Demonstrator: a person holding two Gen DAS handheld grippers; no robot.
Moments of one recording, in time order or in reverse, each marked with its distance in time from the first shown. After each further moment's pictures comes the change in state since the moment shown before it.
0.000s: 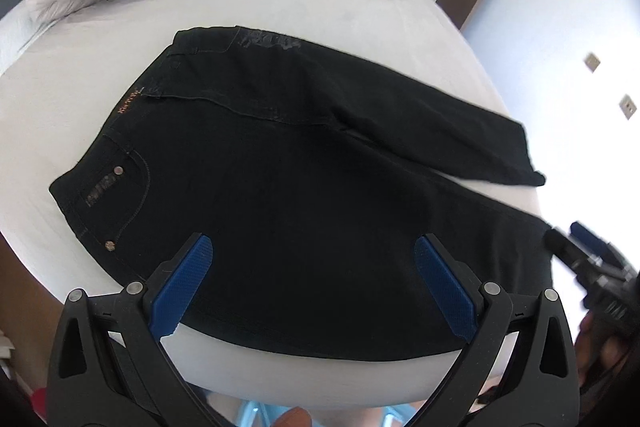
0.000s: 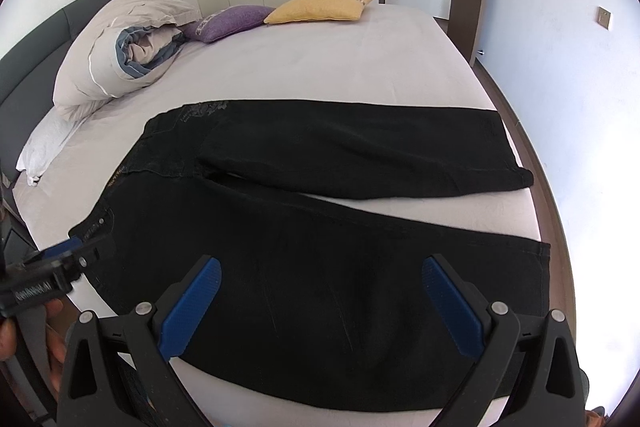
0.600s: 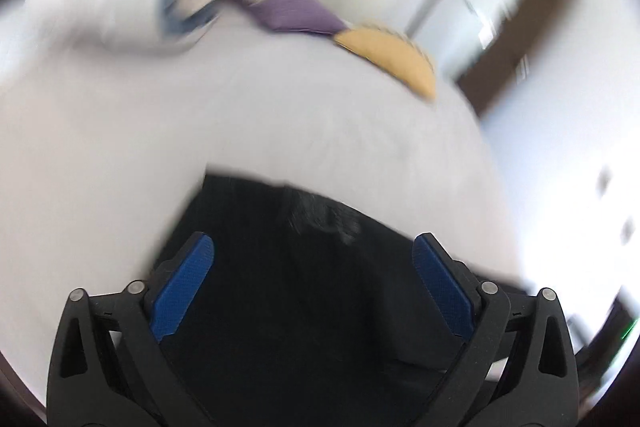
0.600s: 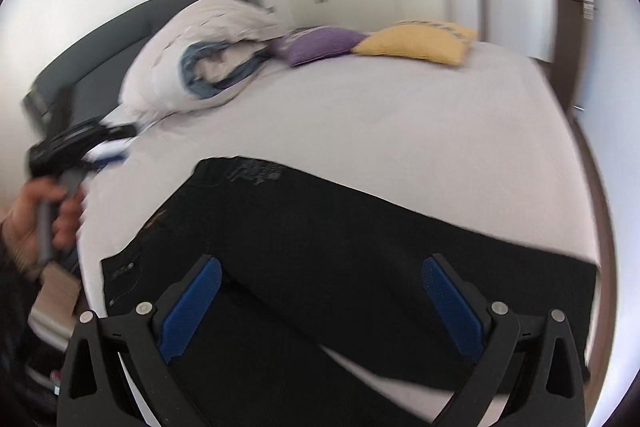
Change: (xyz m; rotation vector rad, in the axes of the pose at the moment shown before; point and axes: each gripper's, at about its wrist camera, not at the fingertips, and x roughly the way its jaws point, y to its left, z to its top) left arm 0.051 0.109 0.241 -0.055 -0.174 -0.019; right arm 0.100 -0.022 0.160 -0.238 -0.030 0.369
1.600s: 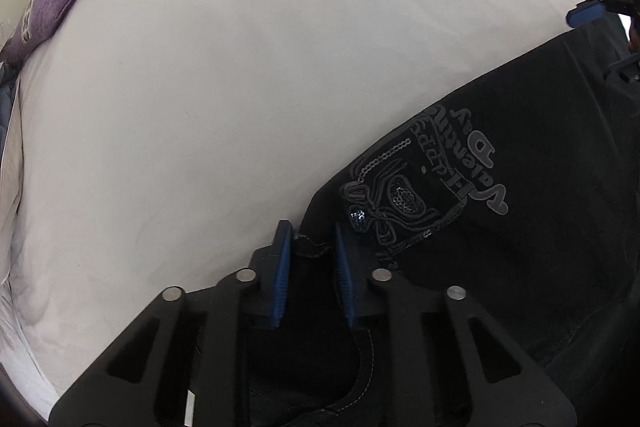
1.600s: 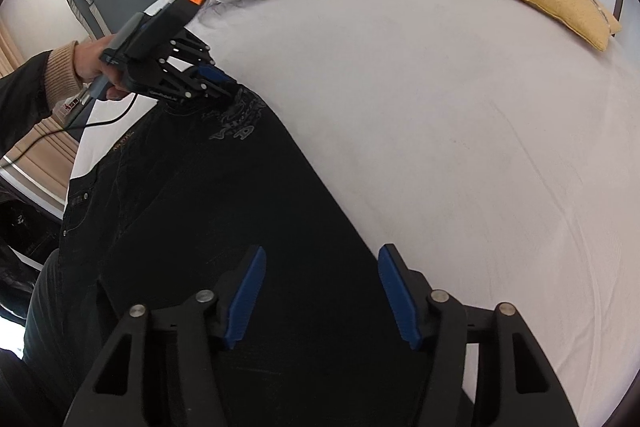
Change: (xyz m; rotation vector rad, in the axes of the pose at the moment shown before) left arm 0.287 -0.005 0.031 0.820 0.560 -0.005; right arm 0.212 -0.064 0.072 -0.280 0.360 0.236
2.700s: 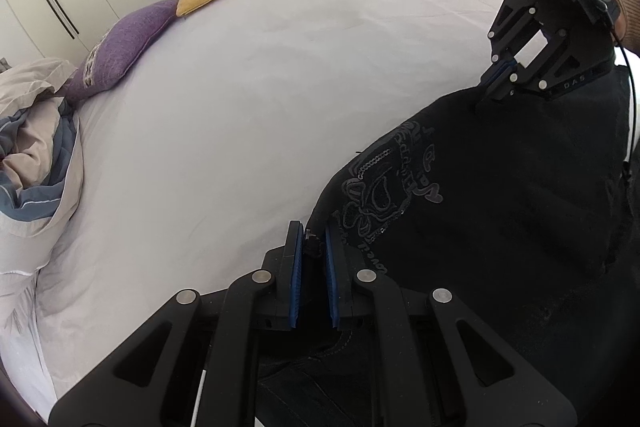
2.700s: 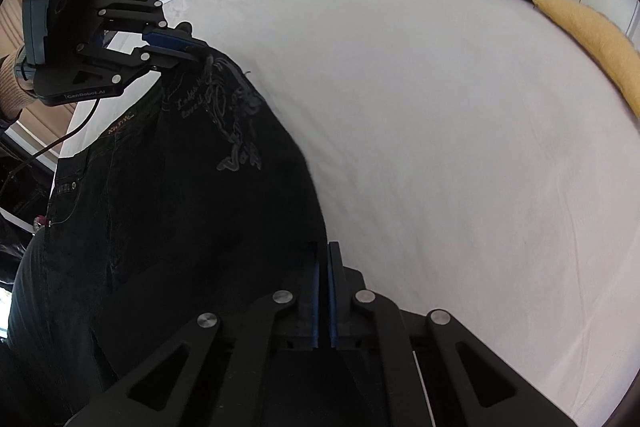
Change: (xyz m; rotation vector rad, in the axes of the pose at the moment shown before) left arm -0.101 -0.043 -0.061 -0.009 -0.313 0.131; right arm 0.039 0.032 0.077 -0.183 0.097 -0.013
